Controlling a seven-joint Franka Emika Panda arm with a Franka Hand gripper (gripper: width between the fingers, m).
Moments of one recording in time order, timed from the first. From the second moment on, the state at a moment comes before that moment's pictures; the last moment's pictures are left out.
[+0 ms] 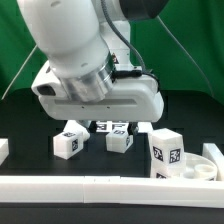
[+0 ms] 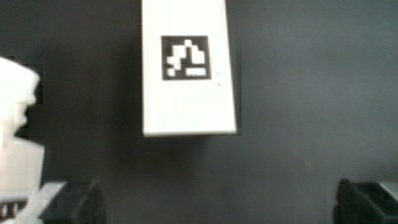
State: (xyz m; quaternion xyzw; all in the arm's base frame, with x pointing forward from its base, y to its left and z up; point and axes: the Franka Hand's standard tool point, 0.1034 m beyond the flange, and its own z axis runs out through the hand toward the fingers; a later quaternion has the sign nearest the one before) arm 0.513 -0.033 0.041 -0.92 0.19 0.31 0.13
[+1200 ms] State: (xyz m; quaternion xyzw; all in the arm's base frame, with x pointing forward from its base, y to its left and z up) arm 0.492 -0.024 0.015 -0.87 0.19 0.44 0.14
